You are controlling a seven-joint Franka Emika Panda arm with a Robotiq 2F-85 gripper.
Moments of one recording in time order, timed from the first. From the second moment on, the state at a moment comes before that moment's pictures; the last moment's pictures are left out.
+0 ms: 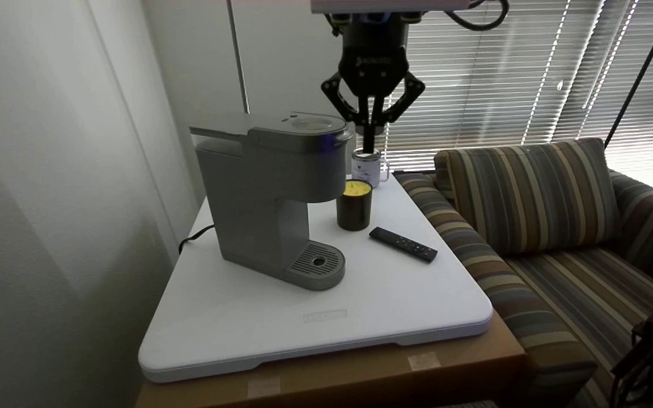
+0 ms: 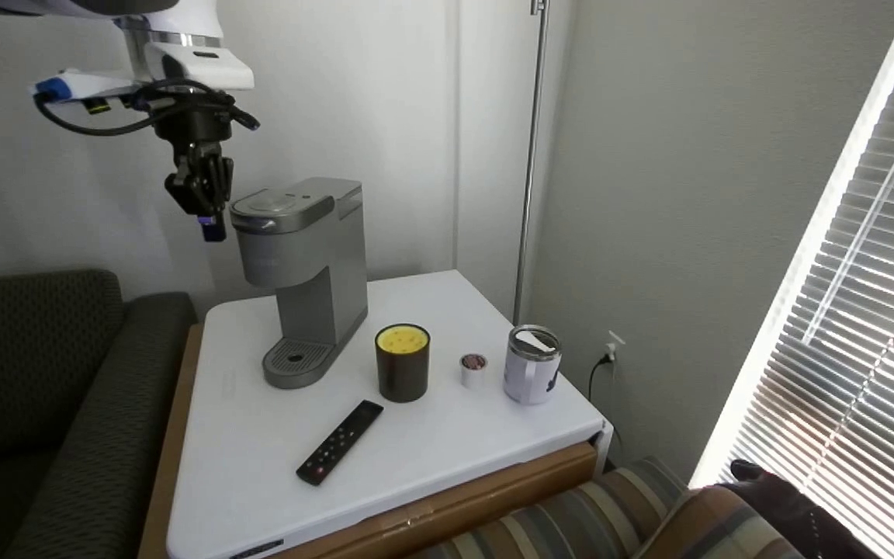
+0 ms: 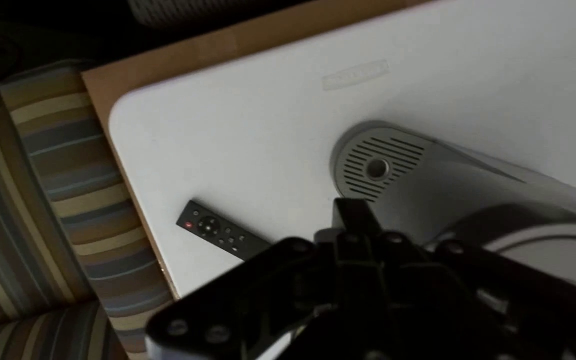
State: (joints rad) arm 0.18 0.26 0.10 -1.95 0.02 2.22 1.12
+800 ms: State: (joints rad) arm 0.18 0.21 0.09 -2.07 0.01 2.50 1.16
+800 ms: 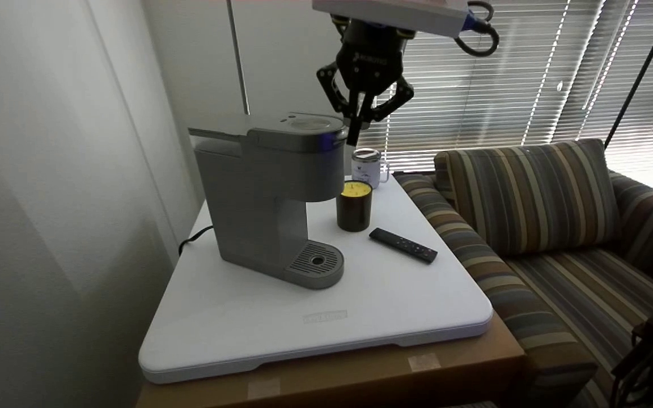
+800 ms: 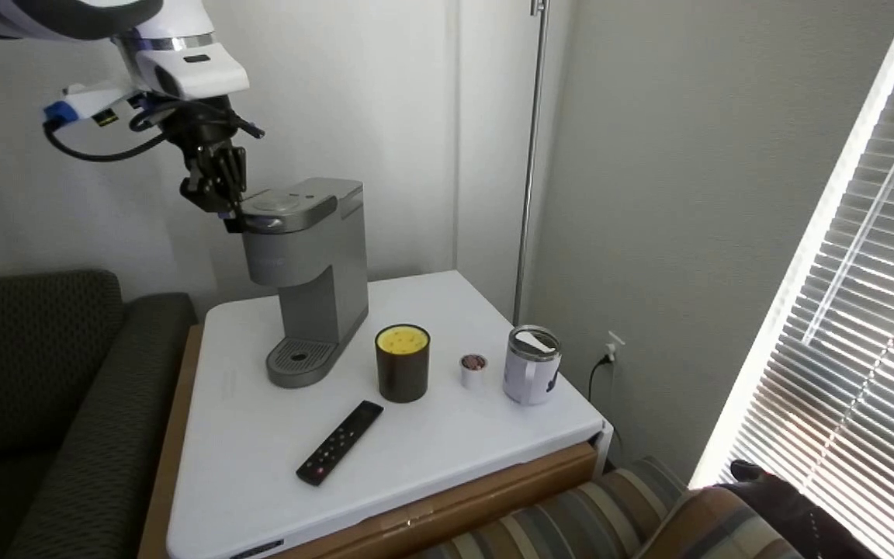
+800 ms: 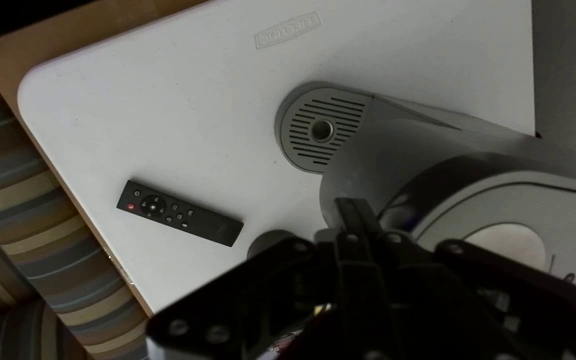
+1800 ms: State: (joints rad) arm 0.17 0.10 0.07 -2.18 -0.06 2.52 1.25
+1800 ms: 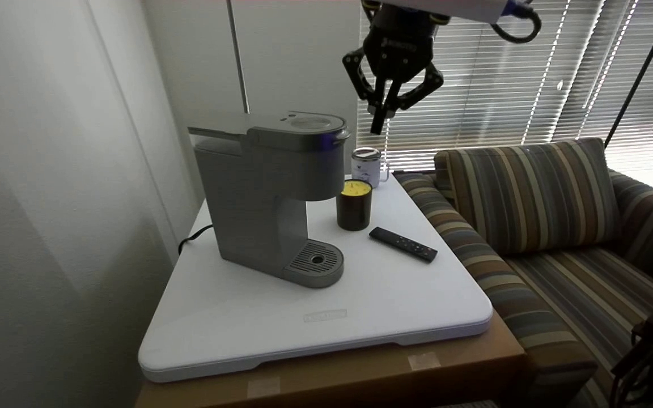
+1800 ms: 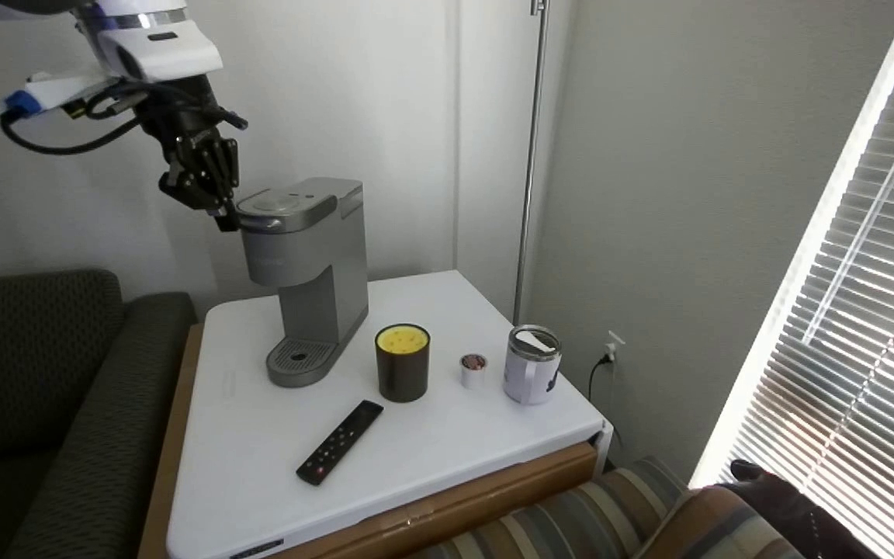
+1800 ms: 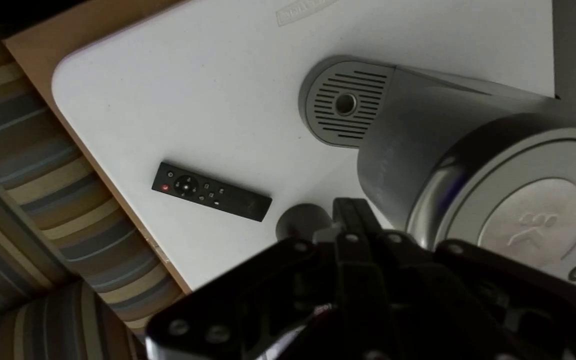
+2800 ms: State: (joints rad) arm 0.14 0.11 0.05 -2.32 0.05 2.69 1.32
